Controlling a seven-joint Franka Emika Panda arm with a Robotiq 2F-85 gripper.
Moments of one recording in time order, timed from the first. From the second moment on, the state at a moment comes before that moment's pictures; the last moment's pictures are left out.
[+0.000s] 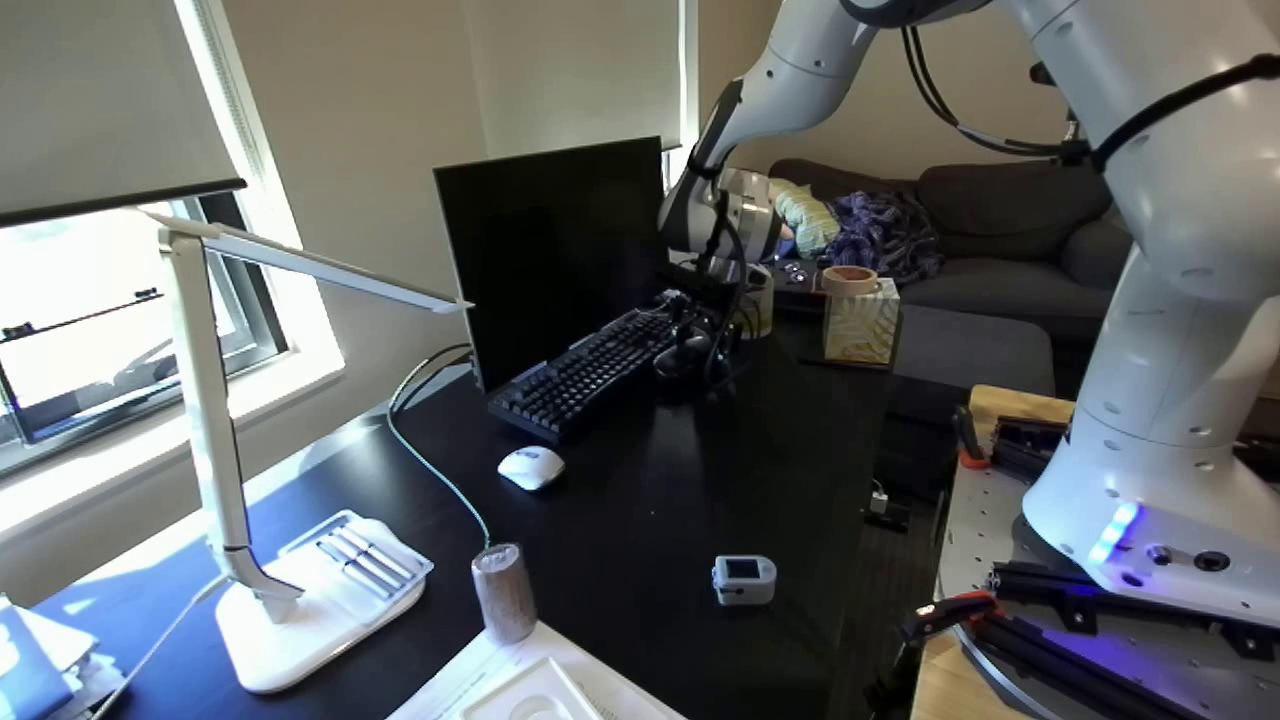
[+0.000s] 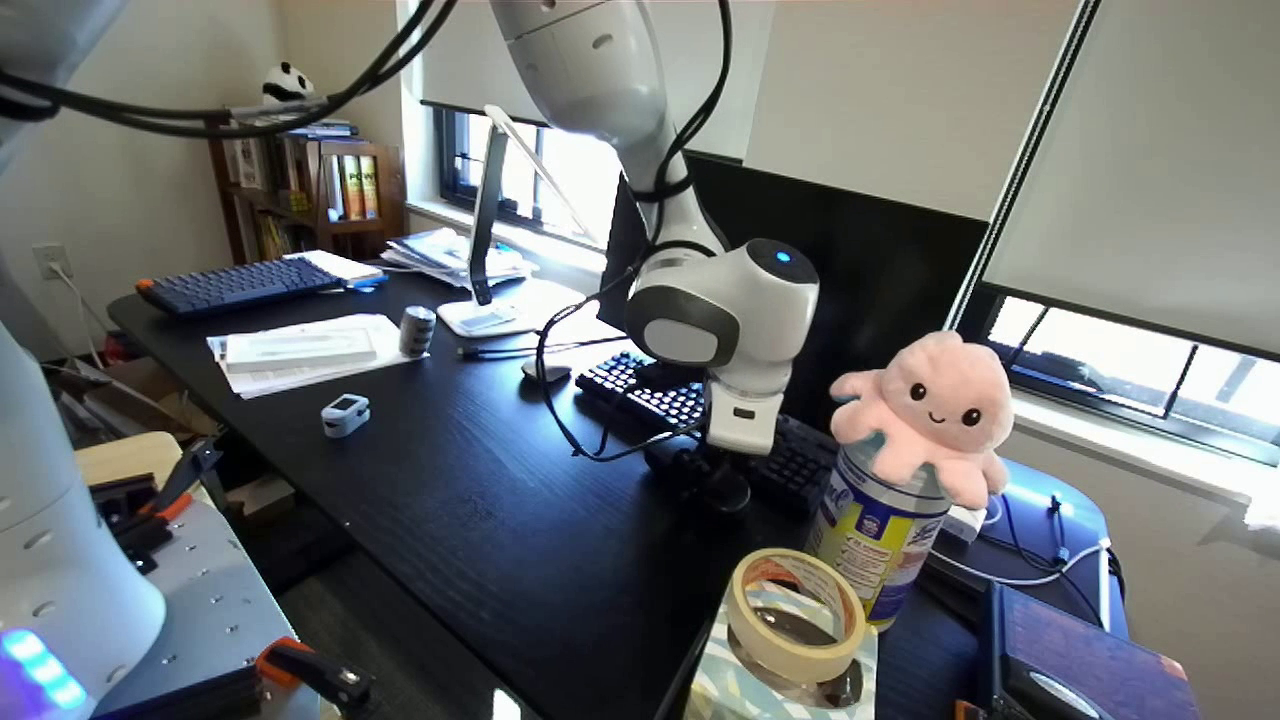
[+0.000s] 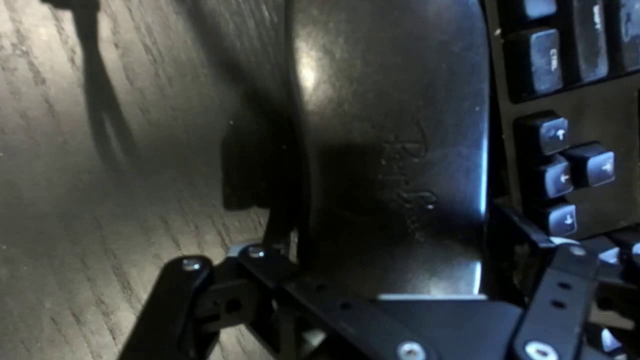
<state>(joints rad) -0.20 0.65 -0.16 -2.01 0.78 2.71 0.78</state>
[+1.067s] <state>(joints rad) -0.06 0.19 -0.18 -2.49 0.64 2.90 0.70</state>
